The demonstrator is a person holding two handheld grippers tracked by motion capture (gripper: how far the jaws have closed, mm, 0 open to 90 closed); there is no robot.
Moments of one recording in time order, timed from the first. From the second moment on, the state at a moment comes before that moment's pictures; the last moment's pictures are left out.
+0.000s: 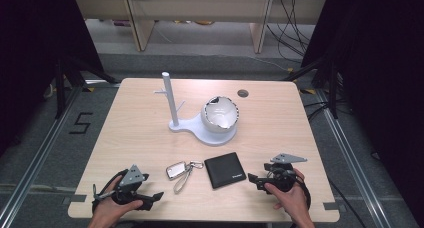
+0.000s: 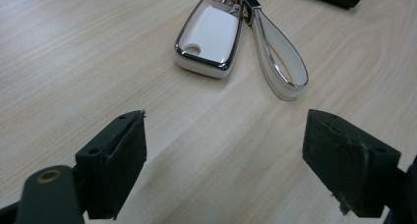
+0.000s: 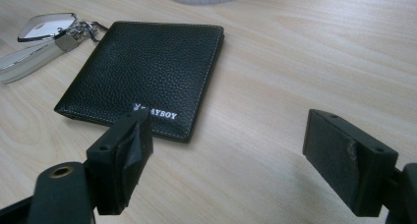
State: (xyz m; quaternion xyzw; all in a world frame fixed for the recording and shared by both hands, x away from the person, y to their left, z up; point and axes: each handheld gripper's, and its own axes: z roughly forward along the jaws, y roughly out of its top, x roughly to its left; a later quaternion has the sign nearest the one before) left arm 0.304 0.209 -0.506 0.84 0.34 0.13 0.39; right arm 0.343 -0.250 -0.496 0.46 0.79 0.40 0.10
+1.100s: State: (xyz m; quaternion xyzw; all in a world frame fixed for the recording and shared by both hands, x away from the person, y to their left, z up) left arm 0.327 0.107 -0.495 0.87 0.24 0.12 0.41; right arm 0.366 -0.242 -0.496 0.48 0.76 0.43 0.06
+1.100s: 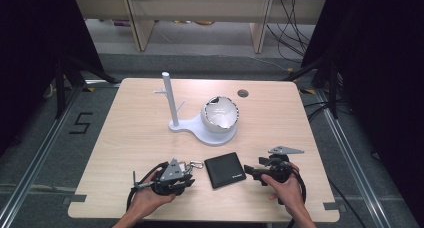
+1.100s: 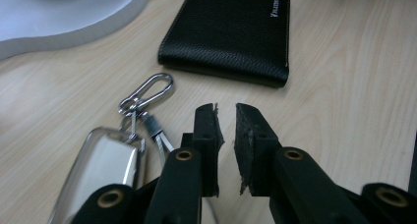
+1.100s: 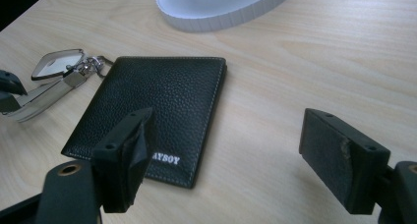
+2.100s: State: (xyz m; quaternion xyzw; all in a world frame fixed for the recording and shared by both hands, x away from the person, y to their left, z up) left arm 0.354 0.056 -0.508 0.89 0.24 0.10 0.37; right arm 0.392 -0.207 -0.509 0.48 0.77 0.42 0.01
